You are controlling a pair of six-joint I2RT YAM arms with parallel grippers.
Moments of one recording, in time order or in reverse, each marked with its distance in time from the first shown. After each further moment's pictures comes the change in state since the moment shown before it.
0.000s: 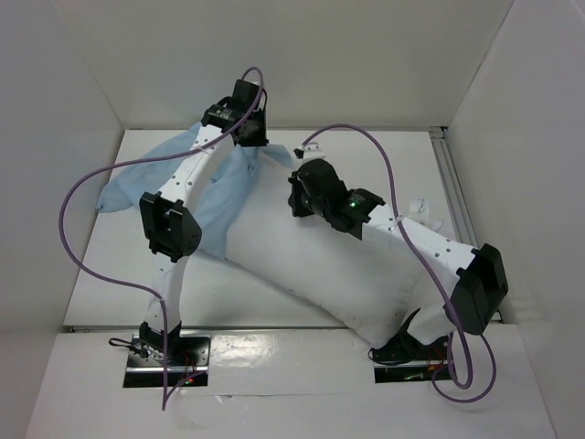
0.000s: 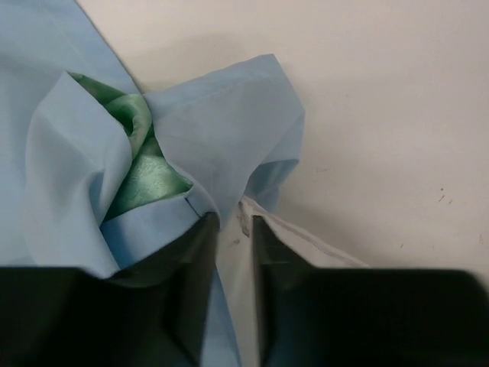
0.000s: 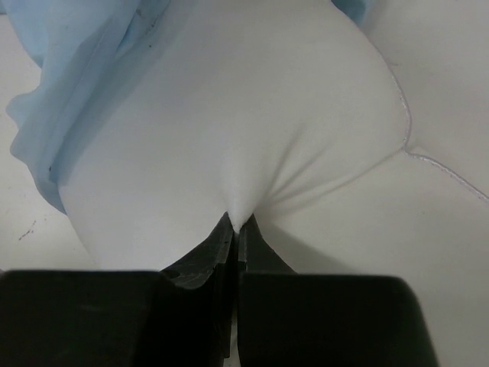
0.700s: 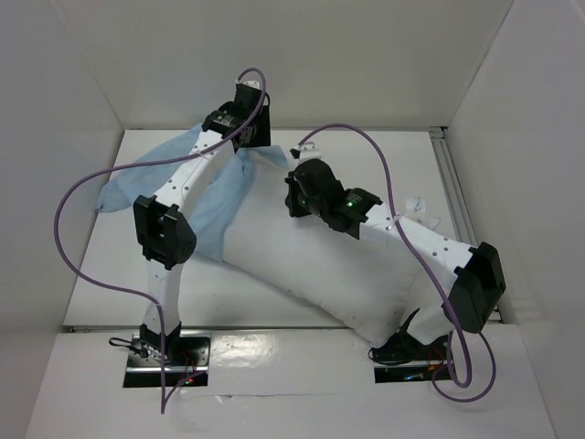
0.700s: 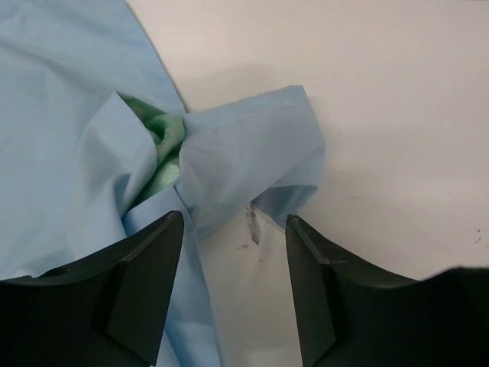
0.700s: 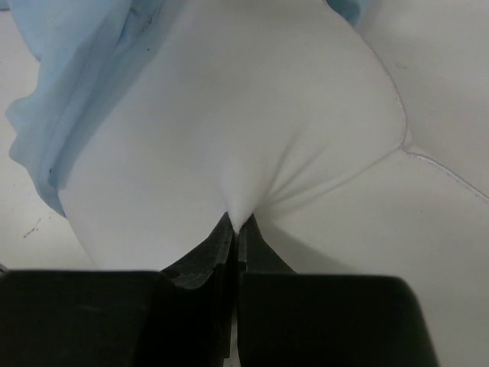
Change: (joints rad) left arm -0.031 -0.095 -0.149 0.100 -0.189 -0.002; right arm 0.014 0.018 0.024 -0.005 0.003 -0.001
